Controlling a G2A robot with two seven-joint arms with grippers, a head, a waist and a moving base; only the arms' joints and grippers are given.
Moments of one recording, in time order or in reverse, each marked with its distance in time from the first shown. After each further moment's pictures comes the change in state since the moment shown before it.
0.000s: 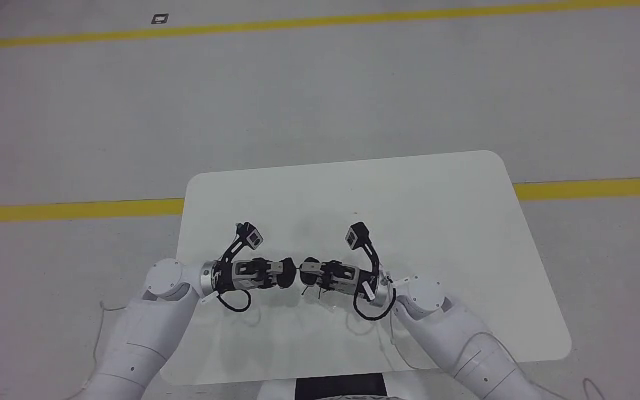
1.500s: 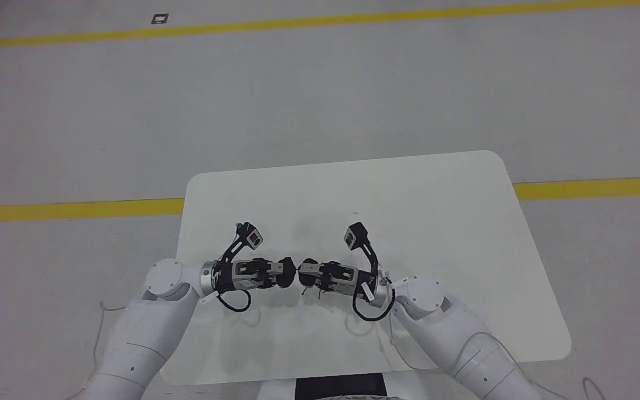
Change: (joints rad) left arm 0.000 0.000 0.000 0.000 0.000 0.000 0.000; right arm 0.005 0.001 -0.008 -0.001 -0.002 0.000 0.003
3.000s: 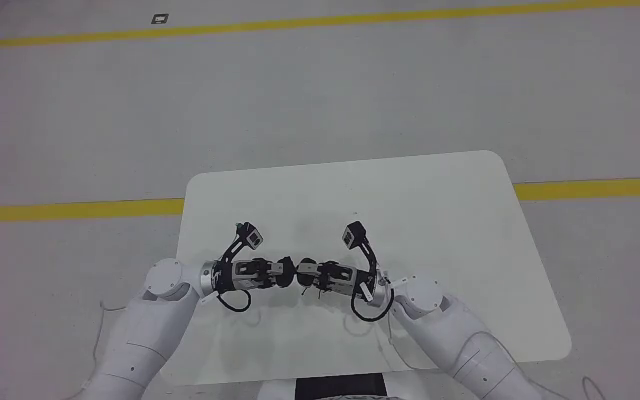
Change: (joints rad) left arm 0.000 0.000 0.000 0.000 0.000 0.000 0.000; right arm 0.003 0.000 -0.006 -0.012 -0.002 0.000 -0.010
